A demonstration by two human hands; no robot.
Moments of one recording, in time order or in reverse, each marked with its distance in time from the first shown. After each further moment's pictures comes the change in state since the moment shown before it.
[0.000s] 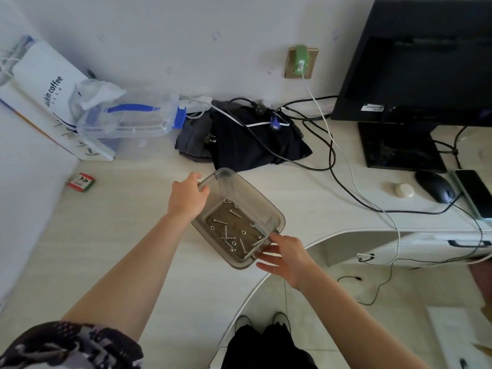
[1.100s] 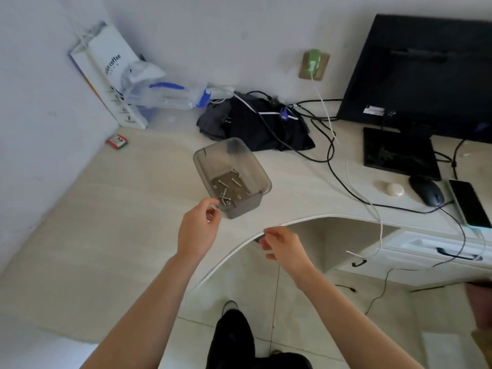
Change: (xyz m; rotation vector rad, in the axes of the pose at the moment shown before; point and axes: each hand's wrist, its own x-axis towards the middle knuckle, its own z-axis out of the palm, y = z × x) left_hand -0.224 0.001 0.046 -0.266 0.279 0.050; right_hand -0.068 0.059 -0.069 -0.568 -0.052 -0.362
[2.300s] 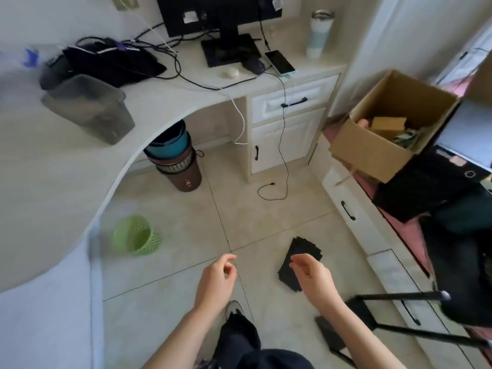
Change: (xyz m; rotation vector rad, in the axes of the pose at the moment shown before) left_hand -0.466 -0.048 0.070 0.113 -0.798 0.112; right_hand -0.389 0.392 -0.084 -0.123 0.518 0.139
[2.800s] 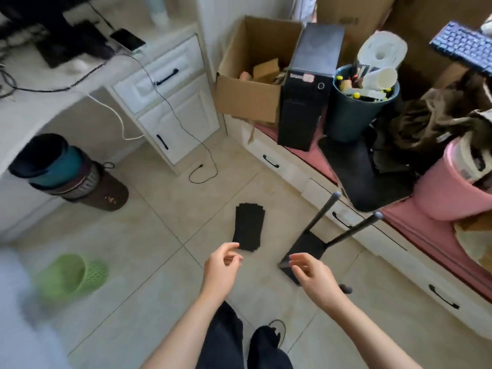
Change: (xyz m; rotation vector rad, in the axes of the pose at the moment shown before) left_hand -0.085 0.077 0.196 -0.061 -0.316 0.125; right_hand -0.134 0.214 -0.094 0.183 0.138 0.217
